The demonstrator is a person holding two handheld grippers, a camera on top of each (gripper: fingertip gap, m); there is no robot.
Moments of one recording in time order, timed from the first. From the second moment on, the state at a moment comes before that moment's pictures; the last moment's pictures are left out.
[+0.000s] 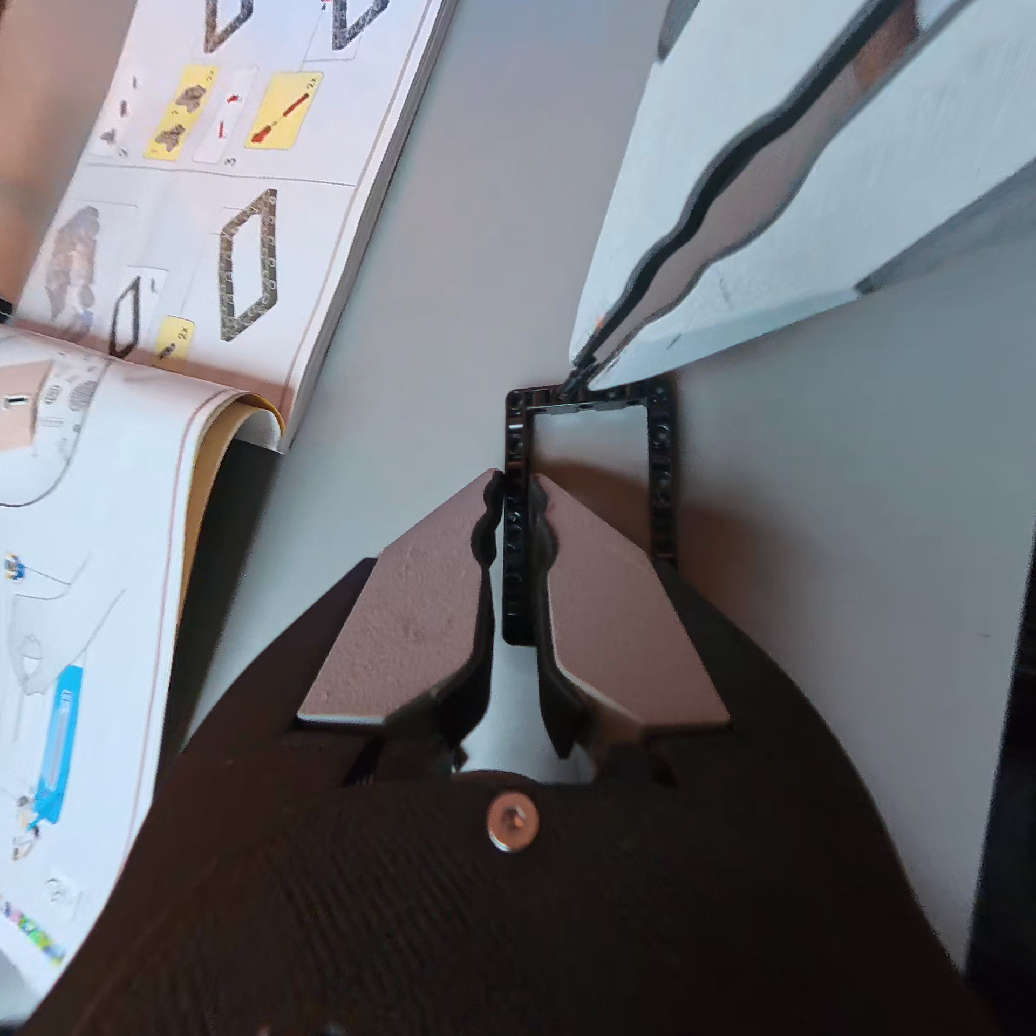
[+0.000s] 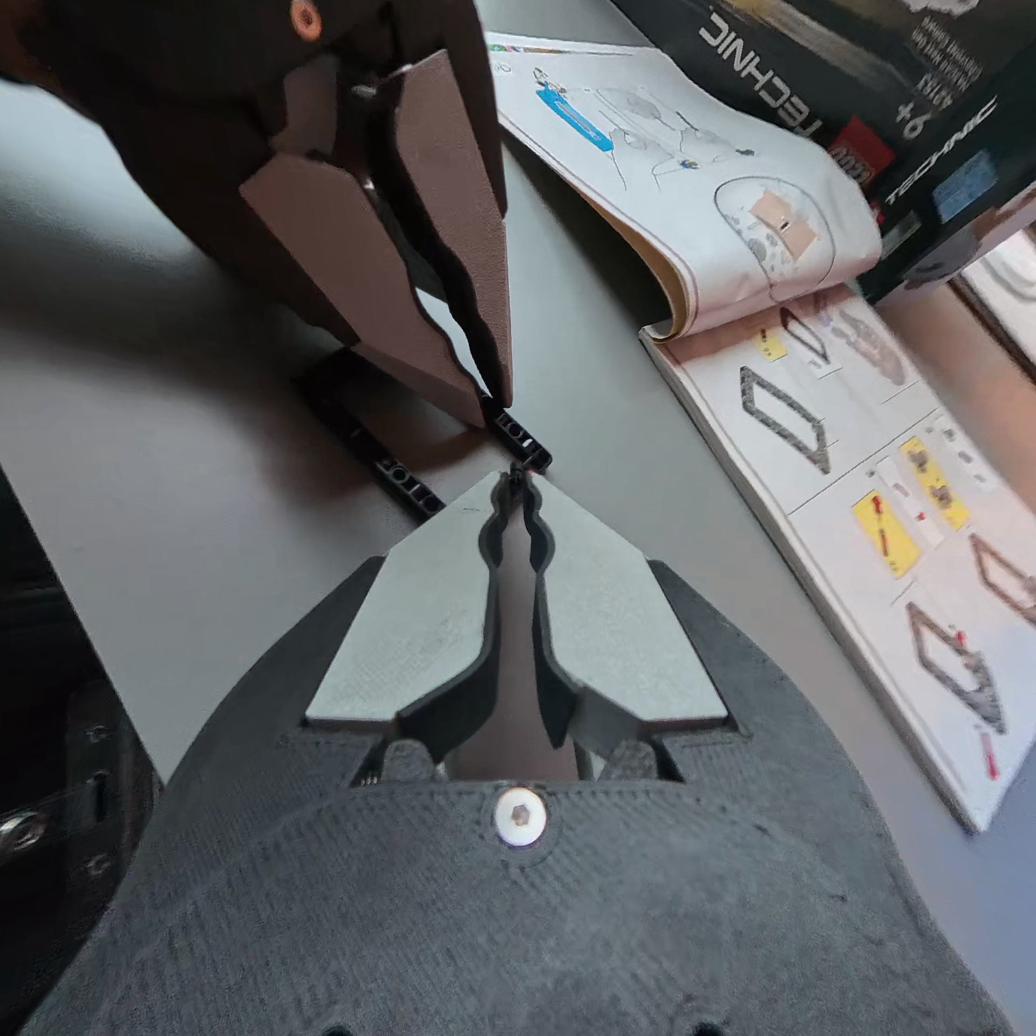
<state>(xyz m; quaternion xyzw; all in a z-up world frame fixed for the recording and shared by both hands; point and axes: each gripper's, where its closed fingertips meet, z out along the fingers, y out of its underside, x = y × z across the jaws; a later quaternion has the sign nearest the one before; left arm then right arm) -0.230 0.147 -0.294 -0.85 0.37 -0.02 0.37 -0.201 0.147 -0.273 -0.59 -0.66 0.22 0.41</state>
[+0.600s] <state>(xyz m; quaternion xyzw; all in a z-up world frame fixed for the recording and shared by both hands) -0.219 0.142 -0.294 -0.86 0.36 -0.09 0.36 -0.204 0.143 -0.279 -0.39 -0.80 -0.07 0.45</state>
